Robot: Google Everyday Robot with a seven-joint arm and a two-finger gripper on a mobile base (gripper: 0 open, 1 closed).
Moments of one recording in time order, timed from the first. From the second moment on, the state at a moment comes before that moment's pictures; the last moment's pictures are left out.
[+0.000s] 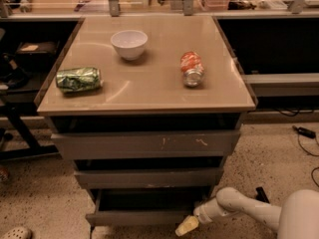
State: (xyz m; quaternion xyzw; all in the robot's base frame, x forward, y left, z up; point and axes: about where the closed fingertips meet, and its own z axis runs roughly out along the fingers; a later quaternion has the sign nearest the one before) arm 0.465 -0.127 0.190 -0.36 0.86 0.32 0.15
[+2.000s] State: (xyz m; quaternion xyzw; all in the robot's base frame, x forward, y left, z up) arm 0.329 -0.151 0.212 -0.30 0.87 0.37 0.13
